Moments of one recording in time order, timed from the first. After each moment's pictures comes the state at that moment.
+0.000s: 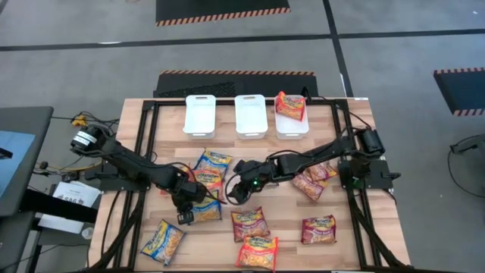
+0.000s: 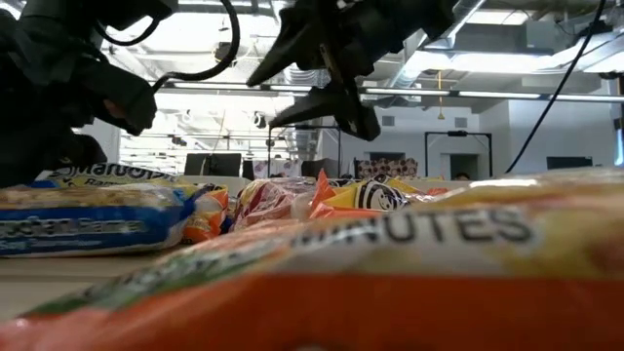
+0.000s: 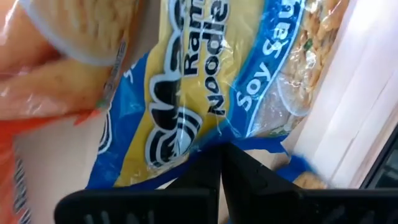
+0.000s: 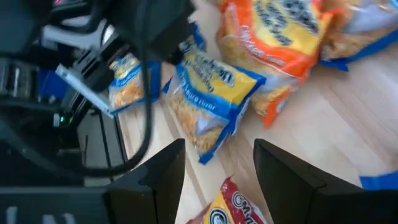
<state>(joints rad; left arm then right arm) -0.36 1.46 0.73 -0.50 0.25 -0.73 0.15 1.85 1.26 -0.04 -0.11 0.96</state>
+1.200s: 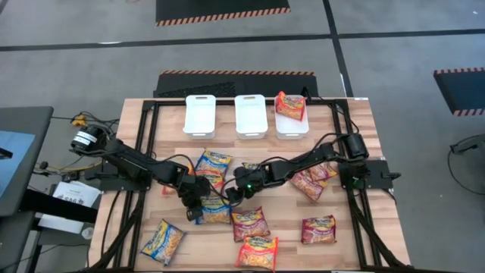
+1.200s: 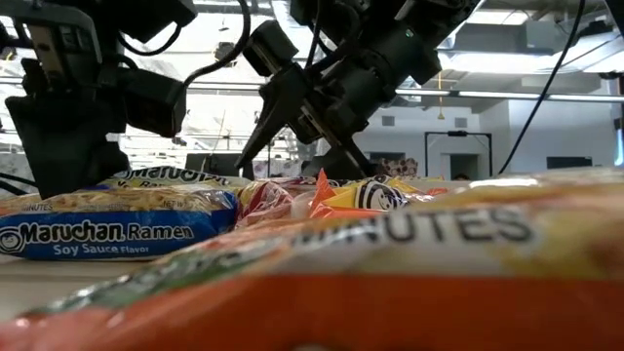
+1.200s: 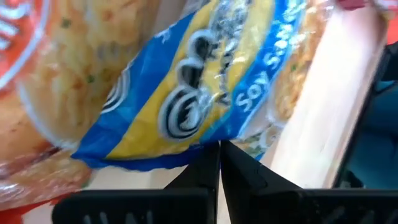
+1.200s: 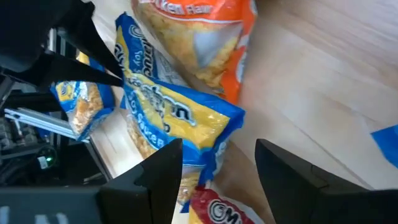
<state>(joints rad) -0.28 1.46 0.66 -0.21 0.30 -0.78 0.16 2.02 1.27 0.01 -0.14 1.28</state>
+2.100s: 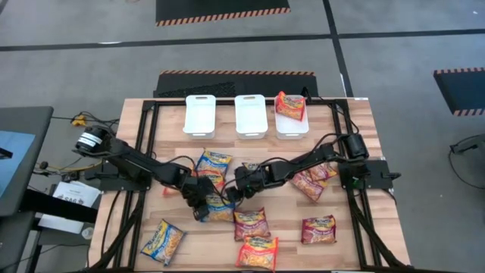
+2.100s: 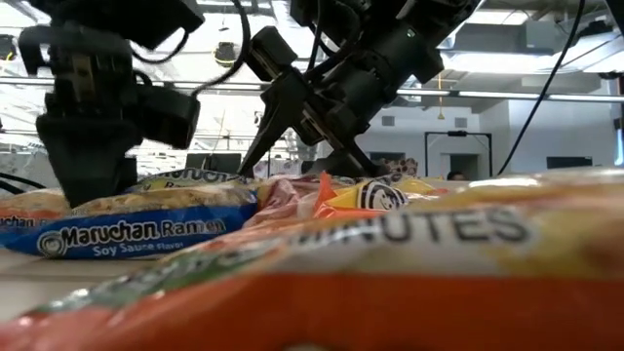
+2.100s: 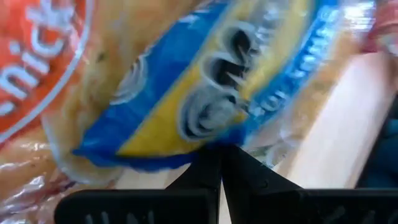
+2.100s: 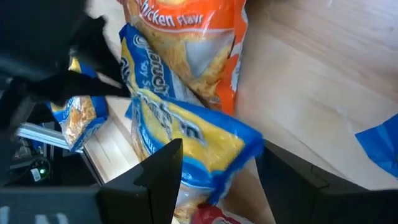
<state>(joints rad) -0.28 1.54 0.66 -0.12 0.22 -0.88 0.16 2.02 1.27 -0.02 -0.10 1.31</state>
